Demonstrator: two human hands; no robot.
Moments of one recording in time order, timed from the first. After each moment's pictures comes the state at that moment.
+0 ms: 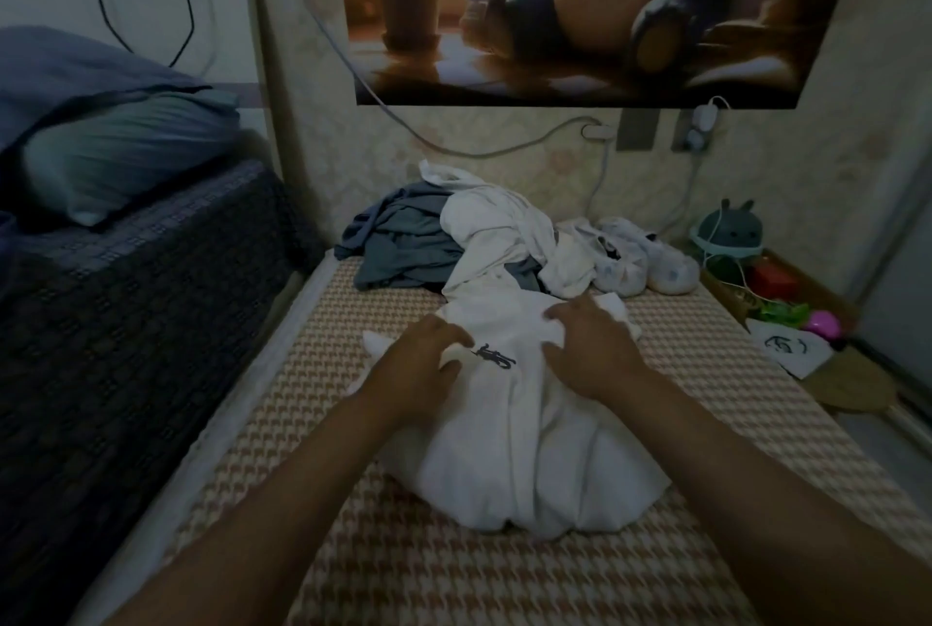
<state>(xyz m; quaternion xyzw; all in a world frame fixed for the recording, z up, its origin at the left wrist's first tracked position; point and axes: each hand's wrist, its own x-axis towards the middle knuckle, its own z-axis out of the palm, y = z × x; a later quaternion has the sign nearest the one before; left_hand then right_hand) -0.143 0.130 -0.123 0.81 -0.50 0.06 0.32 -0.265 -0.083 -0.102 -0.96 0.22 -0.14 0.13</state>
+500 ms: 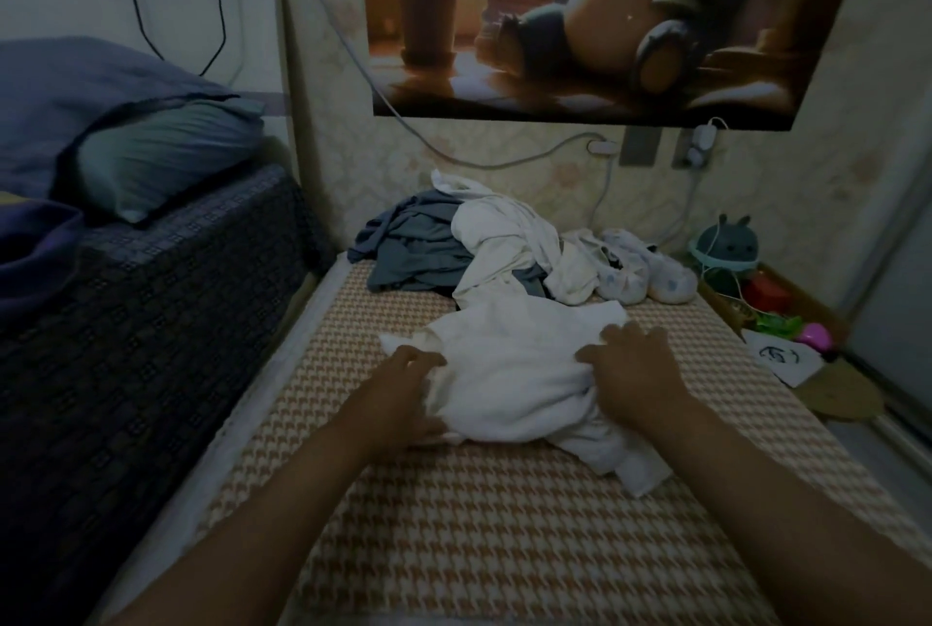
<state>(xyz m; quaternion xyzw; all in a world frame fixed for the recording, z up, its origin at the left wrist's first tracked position) -0.148 0.188 -0.140 0.86 -0.46 0.01 0.22 -0.315 -0.071 -0.089 -0.96 0.20 -0.03 -0.17</state>
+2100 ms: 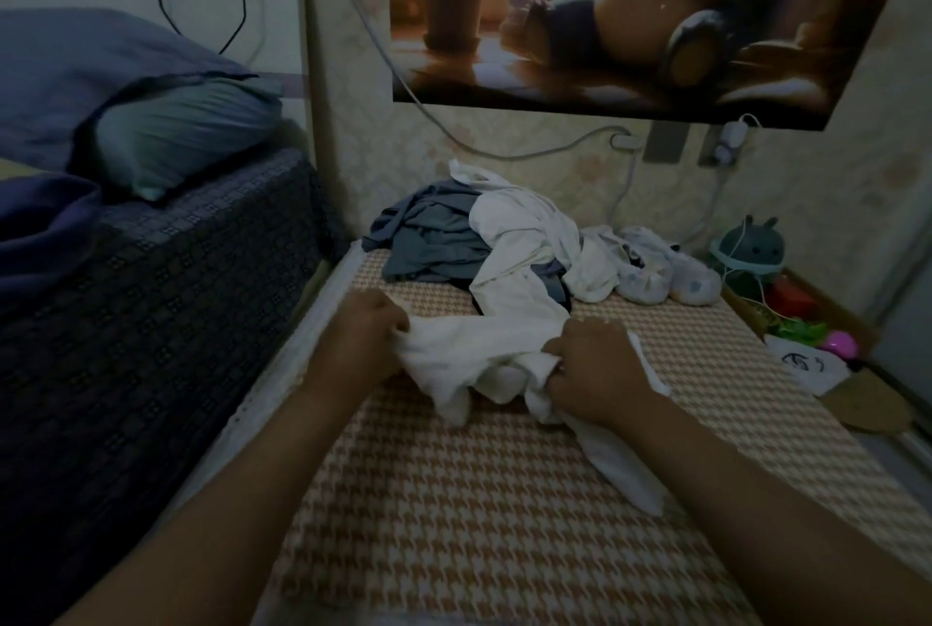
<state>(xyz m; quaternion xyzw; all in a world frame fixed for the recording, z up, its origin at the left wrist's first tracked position) -0.108 0.215 -0.104 0.82 -0.41 0.19 0.34 -0.263 -0.045 -0.120 -0.95 0.04 -0.30 -0.01</state>
